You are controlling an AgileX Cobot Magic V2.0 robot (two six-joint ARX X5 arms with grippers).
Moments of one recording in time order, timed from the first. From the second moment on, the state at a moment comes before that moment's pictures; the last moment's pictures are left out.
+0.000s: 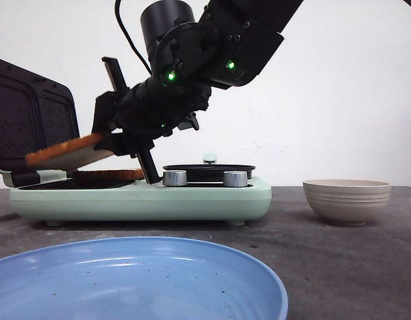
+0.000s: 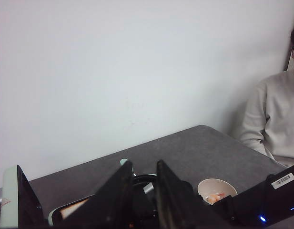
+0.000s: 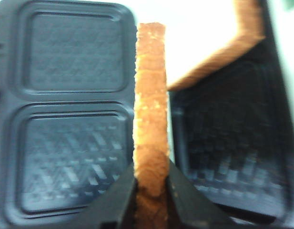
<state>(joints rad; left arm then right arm) -0.69 0.70 1.51 -0.82 -0.13 0.01 0.80 2.09 1.36 0.45 -0.10 1.45</state>
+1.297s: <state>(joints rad) -0.71 0.70 1.51 -0.83 -0.13 0.03 0.82 2.09 1.37 0.35 -0.14 1.46</state>
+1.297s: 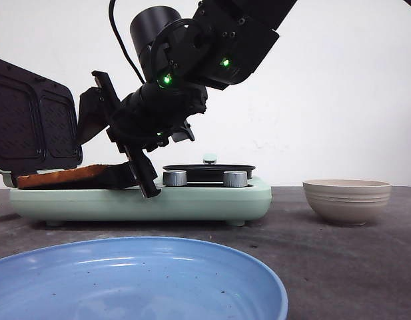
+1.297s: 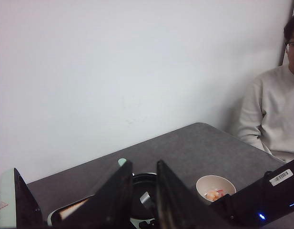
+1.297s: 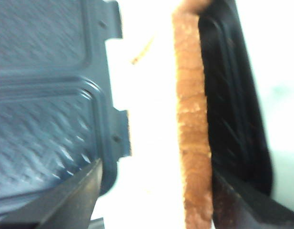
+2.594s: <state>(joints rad) -0.71 0.70 1.51 -0.83 -0.13 0.05 0.82 1.98 1.79 -0.40 0.25 0.59</state>
